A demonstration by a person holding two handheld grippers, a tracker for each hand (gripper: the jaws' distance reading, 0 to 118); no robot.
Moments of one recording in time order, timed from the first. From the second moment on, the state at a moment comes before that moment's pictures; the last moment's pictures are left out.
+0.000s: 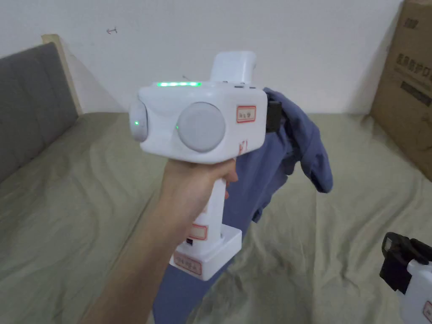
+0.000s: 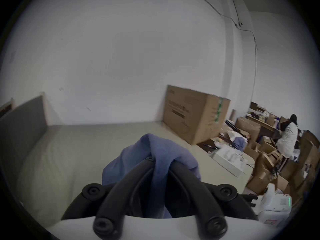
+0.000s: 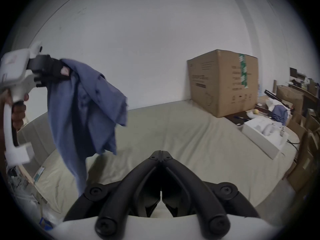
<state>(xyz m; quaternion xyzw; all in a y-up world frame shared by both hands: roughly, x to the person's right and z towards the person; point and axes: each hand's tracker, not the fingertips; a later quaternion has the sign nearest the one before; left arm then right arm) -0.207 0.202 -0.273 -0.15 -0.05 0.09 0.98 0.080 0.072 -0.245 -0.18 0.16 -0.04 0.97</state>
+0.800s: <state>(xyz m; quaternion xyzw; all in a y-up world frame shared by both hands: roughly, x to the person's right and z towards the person) -0.147 -0.059 -0.263 -0.43 -0.09 0.18 0.88 0.120 0.029 -0.258 -0.27 0.11 -0.01 0.95</state>
